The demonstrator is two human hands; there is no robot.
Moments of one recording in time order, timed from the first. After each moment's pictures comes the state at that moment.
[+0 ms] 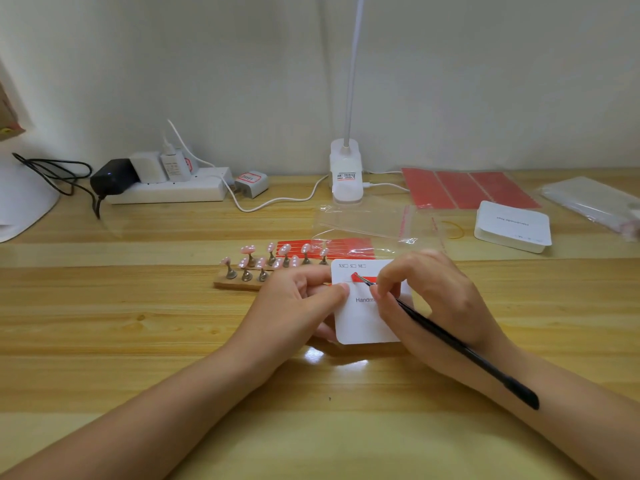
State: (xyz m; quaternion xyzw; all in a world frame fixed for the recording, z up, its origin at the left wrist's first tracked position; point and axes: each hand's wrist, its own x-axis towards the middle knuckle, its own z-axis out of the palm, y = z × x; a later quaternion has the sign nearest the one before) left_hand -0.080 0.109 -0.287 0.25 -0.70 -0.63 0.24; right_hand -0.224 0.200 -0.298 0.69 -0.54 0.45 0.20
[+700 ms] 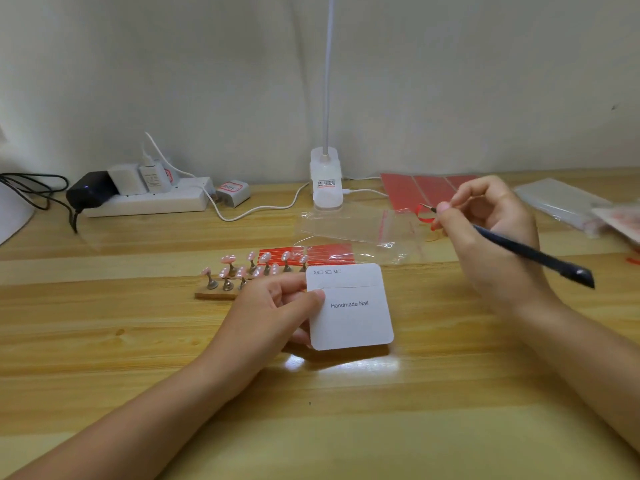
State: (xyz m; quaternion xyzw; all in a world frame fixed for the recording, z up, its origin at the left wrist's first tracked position) left_hand -0.076 0.109 -0.286 0.25 -0.70 -0.62 0.24; right_hand -0.267 0.213 -0.257 0.40 -0.64 0.65 -0.03
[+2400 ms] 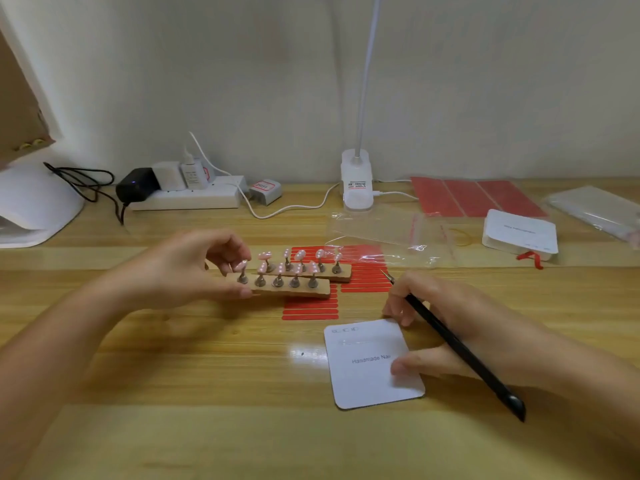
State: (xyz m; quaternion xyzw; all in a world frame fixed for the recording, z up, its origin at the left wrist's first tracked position) left_hand -0.004 0.005 -0.252 0.29 -0.90 -0.28 0.14; right_hand -0.234 0.218 -0.271 0.68 -0.65 0.30 -0.15
